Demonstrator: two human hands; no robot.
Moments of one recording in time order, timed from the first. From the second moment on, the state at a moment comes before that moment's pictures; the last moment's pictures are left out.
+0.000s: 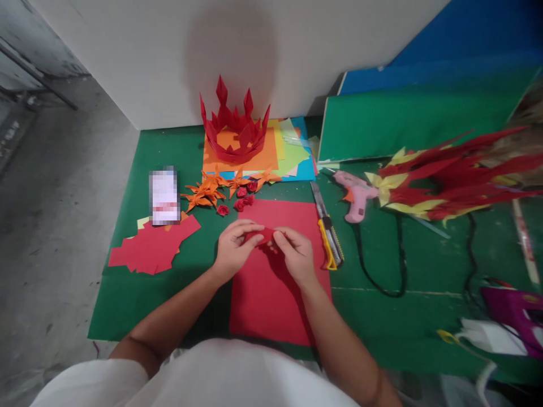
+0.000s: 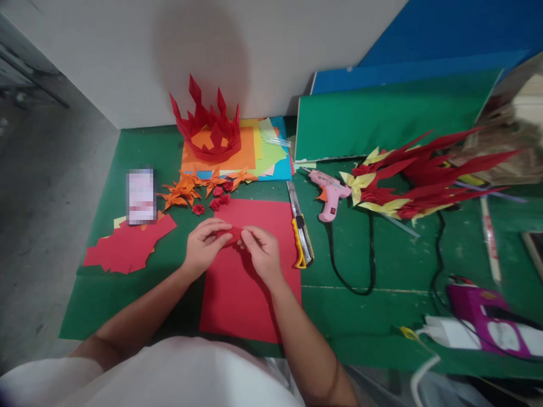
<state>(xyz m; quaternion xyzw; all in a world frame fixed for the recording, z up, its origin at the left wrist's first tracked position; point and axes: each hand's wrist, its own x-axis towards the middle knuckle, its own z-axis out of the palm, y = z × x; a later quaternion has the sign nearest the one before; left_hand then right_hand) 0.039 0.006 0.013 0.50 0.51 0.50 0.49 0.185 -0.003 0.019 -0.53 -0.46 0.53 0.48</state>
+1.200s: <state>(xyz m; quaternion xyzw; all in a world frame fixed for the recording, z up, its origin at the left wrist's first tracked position) 0.038 0.010 0.019 0.43 0.54 0.43 0.59 0.199 0.002 0.014 -0.62 -0.37 0.41 0.56</state>
